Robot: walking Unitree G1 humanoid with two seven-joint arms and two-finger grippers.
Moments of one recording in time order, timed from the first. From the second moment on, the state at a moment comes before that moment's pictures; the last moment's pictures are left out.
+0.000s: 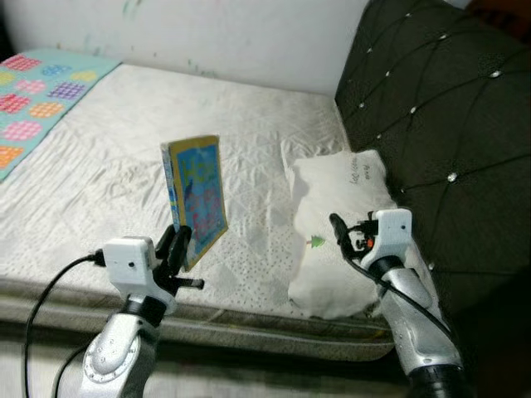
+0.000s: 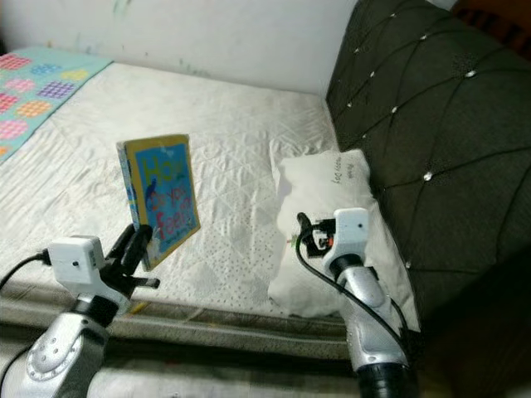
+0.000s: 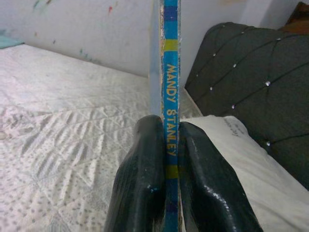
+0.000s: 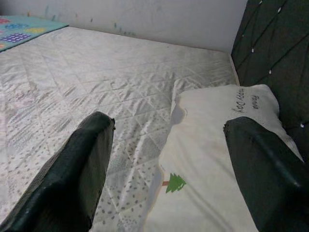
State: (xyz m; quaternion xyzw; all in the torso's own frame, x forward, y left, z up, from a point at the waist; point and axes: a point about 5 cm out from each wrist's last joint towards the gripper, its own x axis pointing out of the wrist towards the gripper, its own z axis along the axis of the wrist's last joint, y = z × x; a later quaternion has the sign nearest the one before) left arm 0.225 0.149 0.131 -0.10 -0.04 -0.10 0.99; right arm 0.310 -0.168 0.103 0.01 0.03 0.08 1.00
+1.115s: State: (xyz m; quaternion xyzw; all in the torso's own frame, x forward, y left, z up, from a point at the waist) left arm 0.226 0.153 0.134 -0.10 -0.05 -0.10 0.99; right arm 0.310 -0.161 0.102 0.01 0.03 0.09 1.00
